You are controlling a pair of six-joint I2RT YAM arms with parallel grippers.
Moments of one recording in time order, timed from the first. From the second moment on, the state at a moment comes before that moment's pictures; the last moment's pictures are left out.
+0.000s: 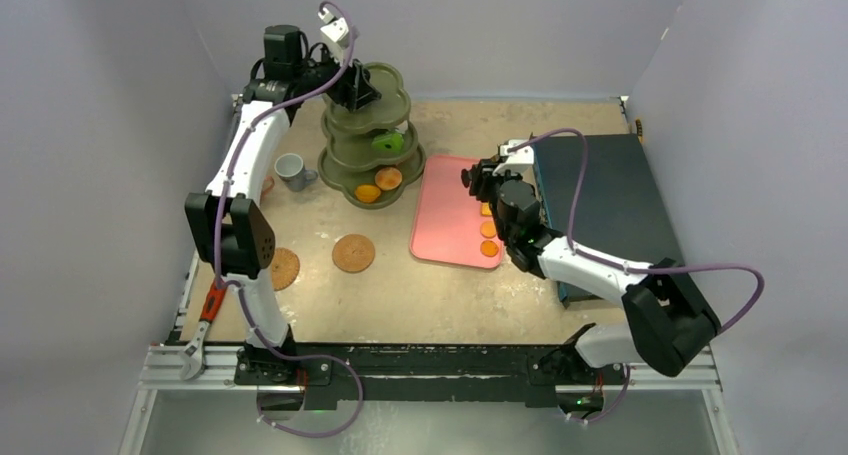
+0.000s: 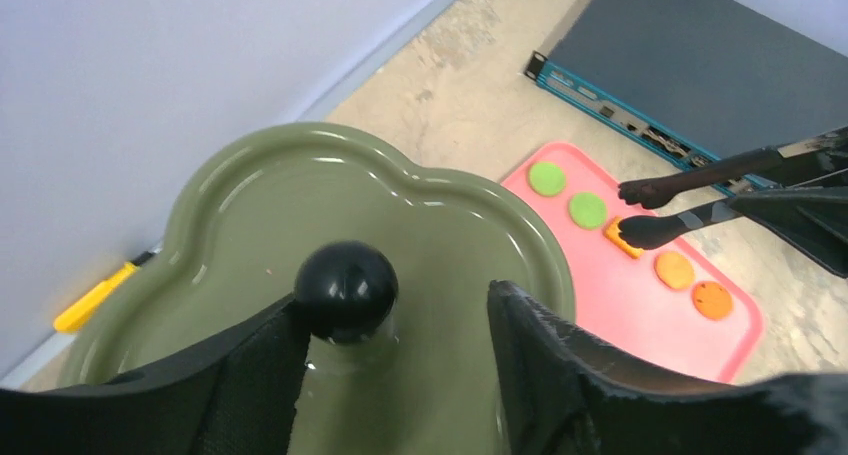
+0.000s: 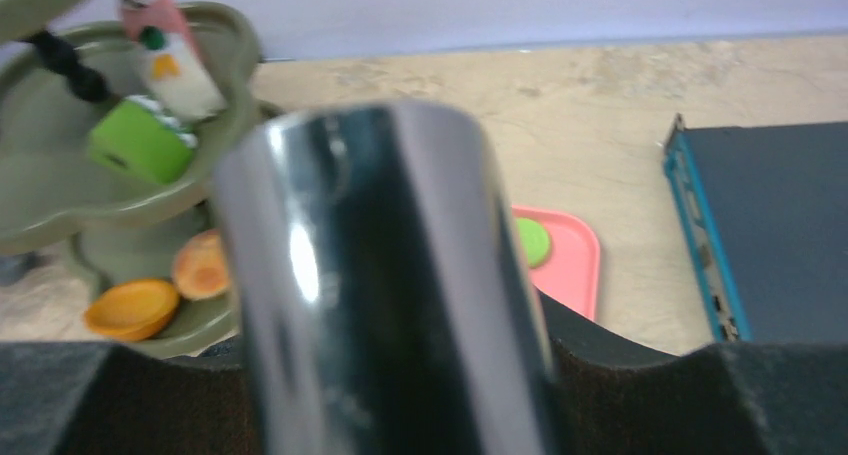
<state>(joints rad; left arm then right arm) -0.10 1.92 1.95 -0.44 0.81 0.19 0.66 1.35 0.67 0.62 0.49 0.21</state>
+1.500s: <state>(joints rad) -0.18 1.74 1.91 -0.46 0.36 0.11 0.48 1.64 0.70 0.73 0.42 0.22</state>
